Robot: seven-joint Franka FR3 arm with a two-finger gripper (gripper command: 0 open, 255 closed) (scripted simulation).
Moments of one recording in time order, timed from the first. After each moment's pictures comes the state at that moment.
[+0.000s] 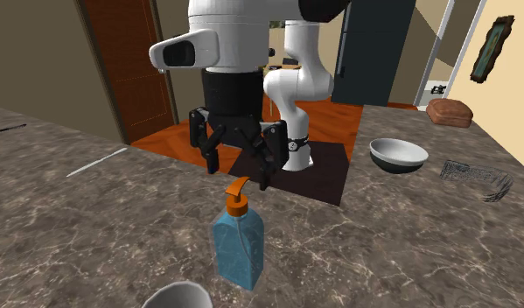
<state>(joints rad) 0.00 0.05 -0.11 -1.95 0.00 2.01 0.15</state>
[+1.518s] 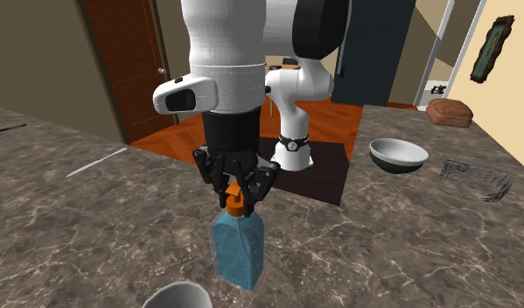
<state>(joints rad) 0.00 0.10 -0.11 -2.00 0.01 2.11 0.15</state>
